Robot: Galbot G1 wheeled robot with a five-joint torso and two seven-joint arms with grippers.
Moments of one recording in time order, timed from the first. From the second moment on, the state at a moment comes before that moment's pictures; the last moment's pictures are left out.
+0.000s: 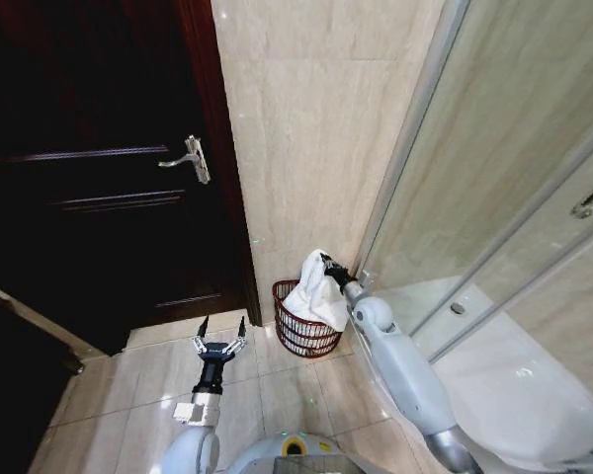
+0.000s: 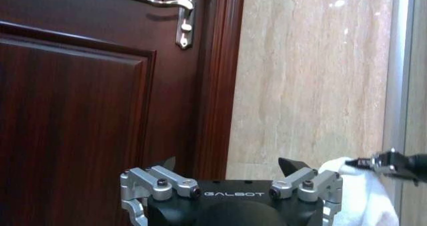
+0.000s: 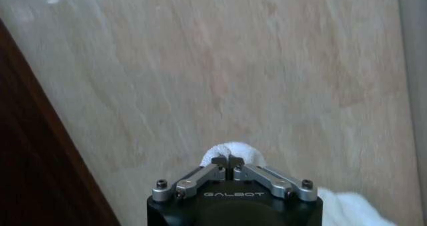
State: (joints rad) left arm 1.67 -1.59 -0.55 -1.95 -0.13 -0.42 0.18; right arm -0.90 1.29 0.28 1.60 0.63 -0.24 -0.02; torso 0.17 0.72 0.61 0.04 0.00
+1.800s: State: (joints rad) left arm 1.69 -1.58 -0.57 -1.99 -0.14 -0.43 0.16; right arm -0.89 1.36 0.28 1.50 0.61 -0.74 0.11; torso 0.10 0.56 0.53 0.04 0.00
